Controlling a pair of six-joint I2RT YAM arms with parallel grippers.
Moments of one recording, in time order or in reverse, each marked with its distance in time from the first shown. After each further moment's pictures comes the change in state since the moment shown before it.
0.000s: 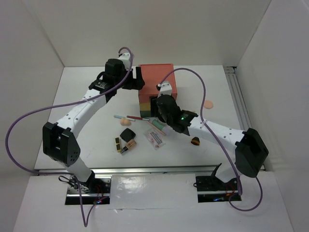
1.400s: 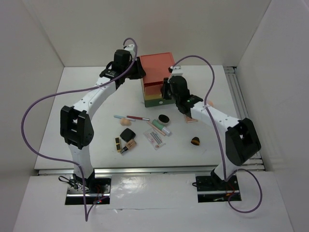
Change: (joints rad) left arm 0.020 0.312 0.305 -0.011 0.019 -0.118; right arm -0.285 0.183 0.165 0.105 -0.198 -0.030
